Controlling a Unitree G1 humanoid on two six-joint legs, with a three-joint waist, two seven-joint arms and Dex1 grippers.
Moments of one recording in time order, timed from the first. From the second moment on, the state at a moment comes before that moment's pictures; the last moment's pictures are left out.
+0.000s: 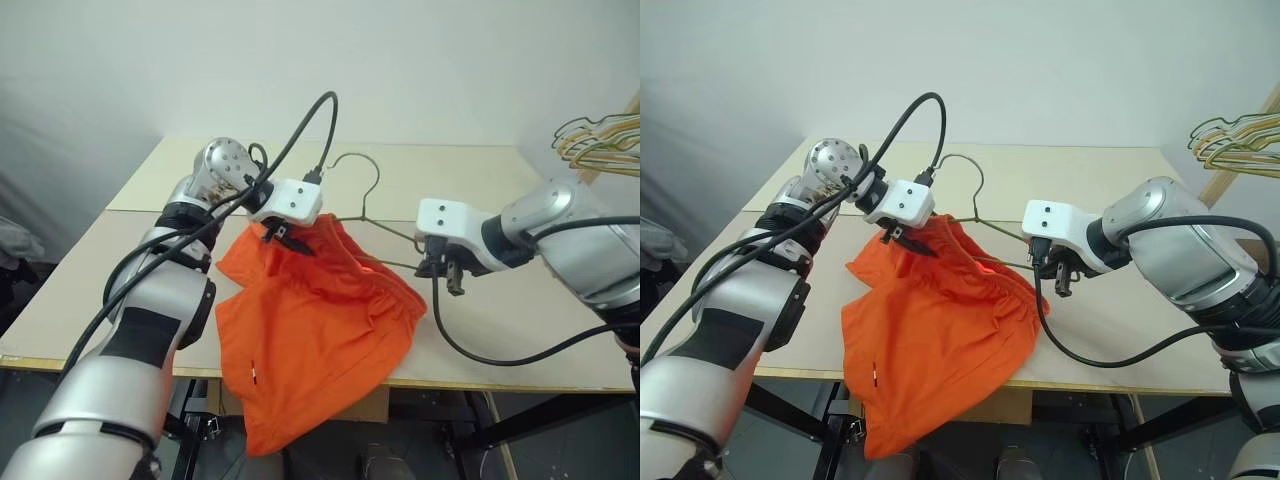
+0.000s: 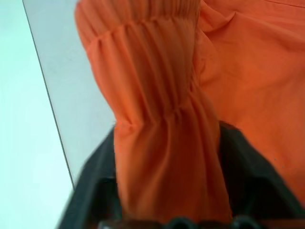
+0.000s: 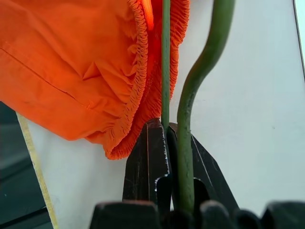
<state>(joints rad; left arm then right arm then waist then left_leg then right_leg) -1.37 0.38 -0.32 1.23 0.20 -0.57 -1.55 -0.94 -1.05 0.53 -0.29 0.16 1.01 1.24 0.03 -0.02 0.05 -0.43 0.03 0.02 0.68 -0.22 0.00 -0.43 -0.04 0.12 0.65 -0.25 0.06</state>
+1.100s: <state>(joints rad) -1.34 0.41 -0.21 1.23 0.15 -0.33 -1.60 -0.16 -0.81 -0.38 -0.54 0.36 1.19 0.94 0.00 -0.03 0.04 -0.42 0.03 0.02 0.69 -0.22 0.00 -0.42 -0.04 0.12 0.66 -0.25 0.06</state>
